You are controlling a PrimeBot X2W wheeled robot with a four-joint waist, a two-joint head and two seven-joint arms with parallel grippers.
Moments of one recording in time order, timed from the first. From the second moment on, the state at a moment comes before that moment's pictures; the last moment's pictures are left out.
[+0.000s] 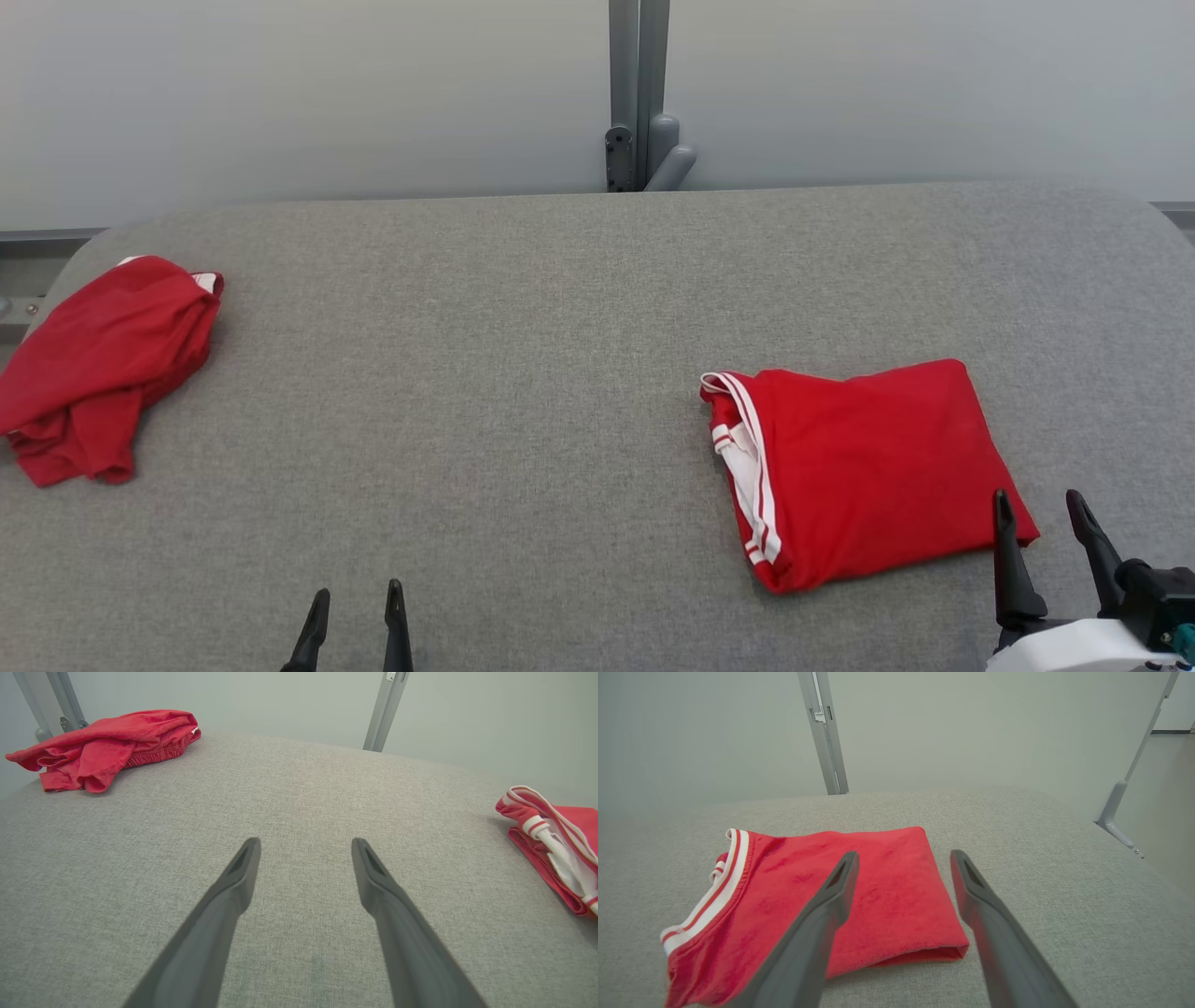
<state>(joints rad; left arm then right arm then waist) 0.20 0.05 -0.15 0.17 -0.26 0.05 -0.26 0.13 -0.06 -0.16 0.15 0.12 0.13 -0.26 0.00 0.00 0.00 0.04</state>
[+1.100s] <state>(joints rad) 0.09 0.05 -0.16 0.16 -0.25 0.02 -0.26 -0.31 -0.32 0.01 0.53 0.33 0.13 0.12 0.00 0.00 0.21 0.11</state>
